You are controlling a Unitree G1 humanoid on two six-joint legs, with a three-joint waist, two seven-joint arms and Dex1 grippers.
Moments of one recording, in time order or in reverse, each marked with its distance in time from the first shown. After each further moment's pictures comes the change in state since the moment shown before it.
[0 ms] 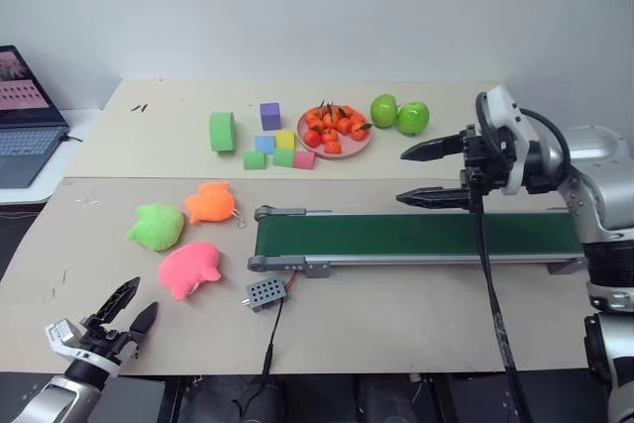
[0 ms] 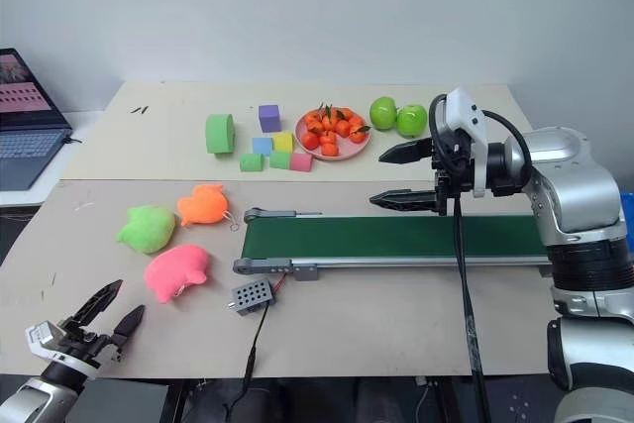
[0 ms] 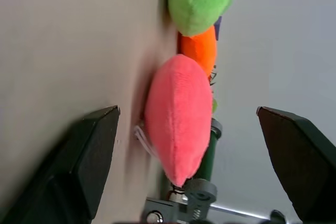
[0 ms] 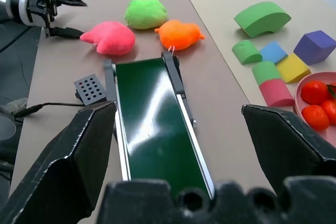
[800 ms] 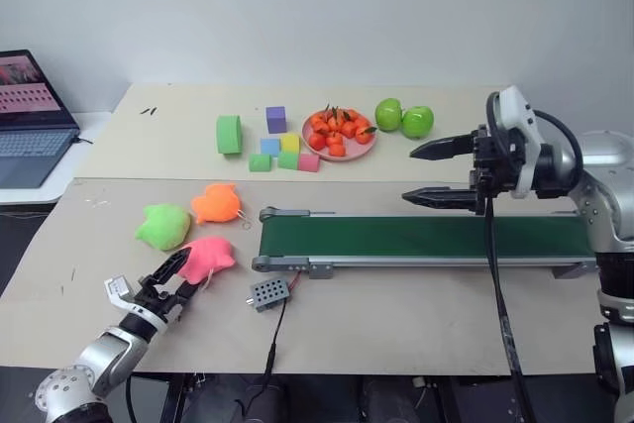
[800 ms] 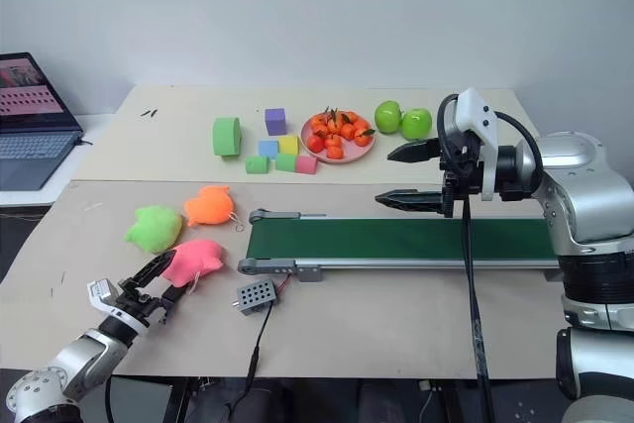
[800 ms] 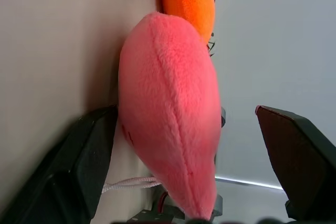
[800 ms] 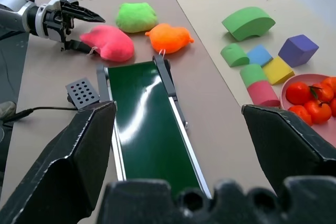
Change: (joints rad) left arm -0.217 -0.077 -0.112 -0.002 0.125 -0.024 0.107; right arm 0.064 -0.024 -0.050 -0.081 0.018 0.038 -0.056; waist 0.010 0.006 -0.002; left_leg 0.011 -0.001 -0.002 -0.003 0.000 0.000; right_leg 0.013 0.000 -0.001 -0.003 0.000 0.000
